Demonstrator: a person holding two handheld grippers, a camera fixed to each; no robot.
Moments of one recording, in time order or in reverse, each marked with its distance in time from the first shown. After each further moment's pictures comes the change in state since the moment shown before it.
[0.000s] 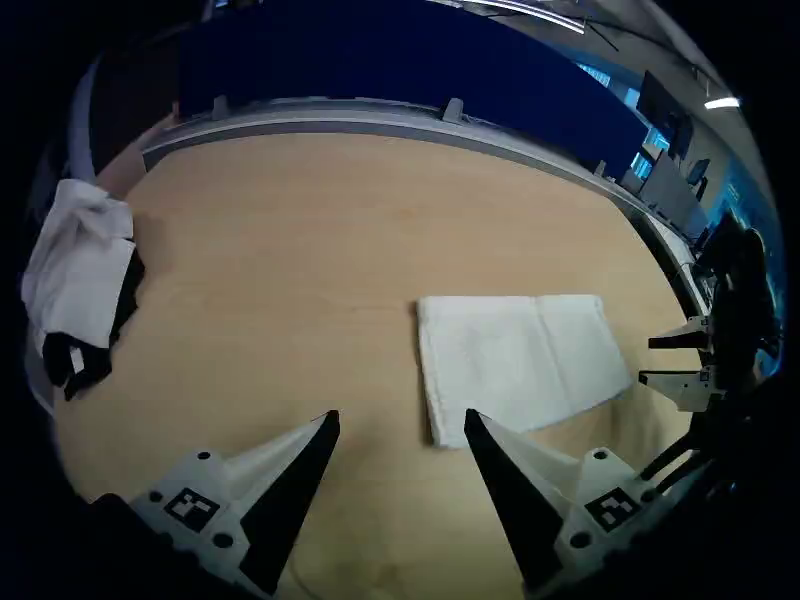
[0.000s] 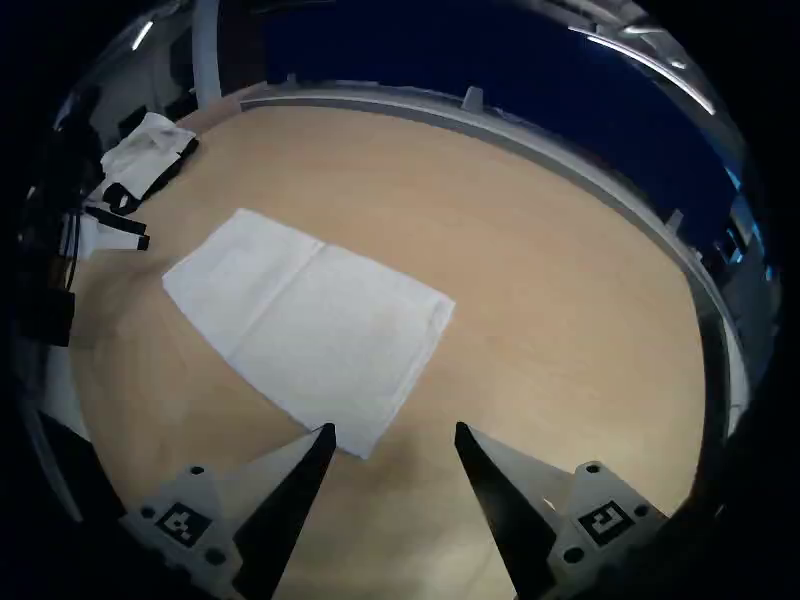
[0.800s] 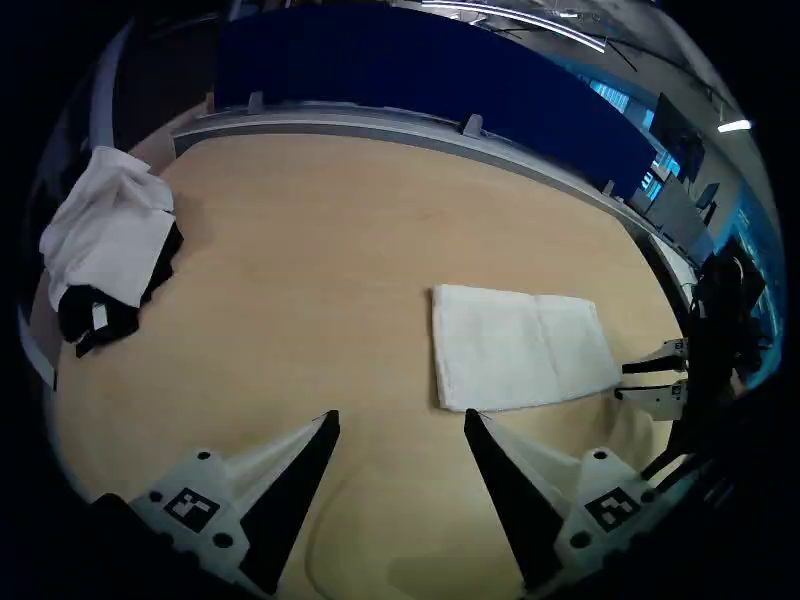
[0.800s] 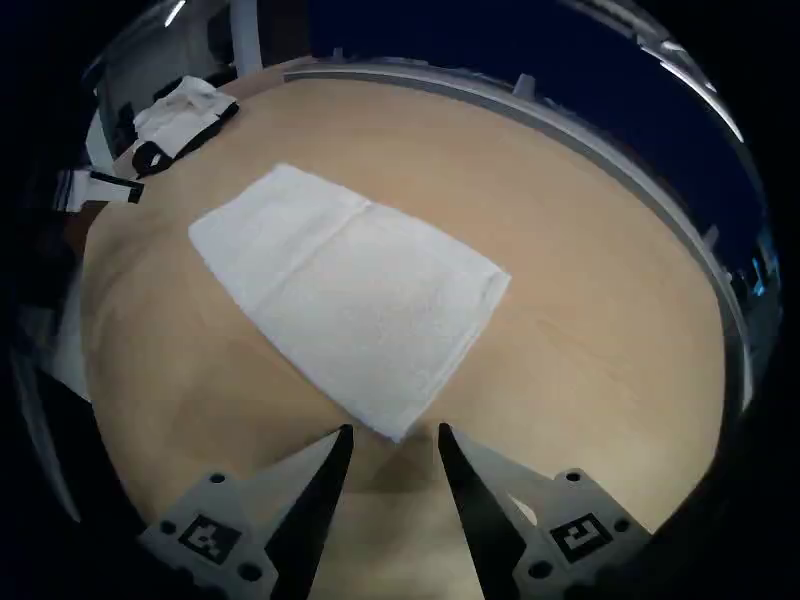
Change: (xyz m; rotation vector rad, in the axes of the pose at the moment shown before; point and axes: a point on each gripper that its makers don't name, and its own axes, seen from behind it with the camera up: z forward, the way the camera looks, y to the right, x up) left arm -0.021 -0.009 -0.045 0.031 0.028 -0.072; right arm -0.020 -0.028 0.016 0.107 -0.053 -0.103
